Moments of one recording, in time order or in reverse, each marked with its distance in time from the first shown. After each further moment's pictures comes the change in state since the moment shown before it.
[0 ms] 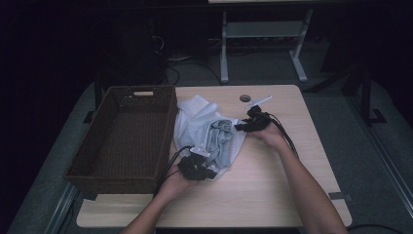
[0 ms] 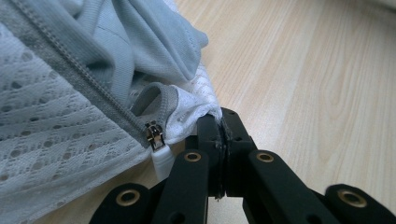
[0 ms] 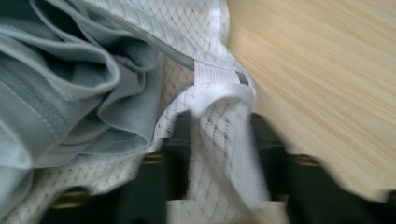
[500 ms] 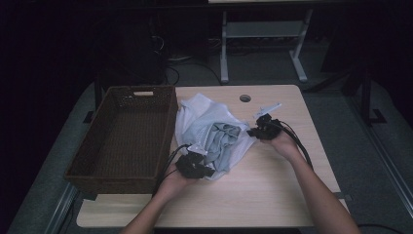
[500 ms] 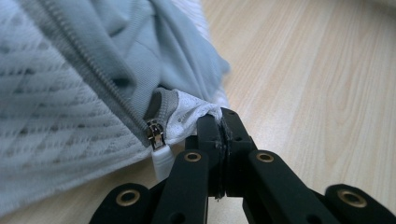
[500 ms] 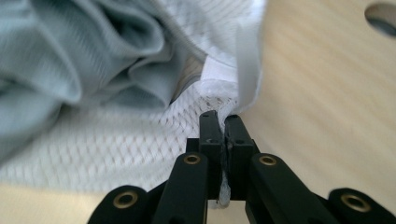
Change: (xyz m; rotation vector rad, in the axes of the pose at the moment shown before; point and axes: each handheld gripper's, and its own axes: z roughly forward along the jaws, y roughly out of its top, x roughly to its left) left arm 0.004 -0.001 -0.006 -0.020 0.029 -0.020; right arm 0.025 -0.029 -0.048 0.057 -0.085 -0.100
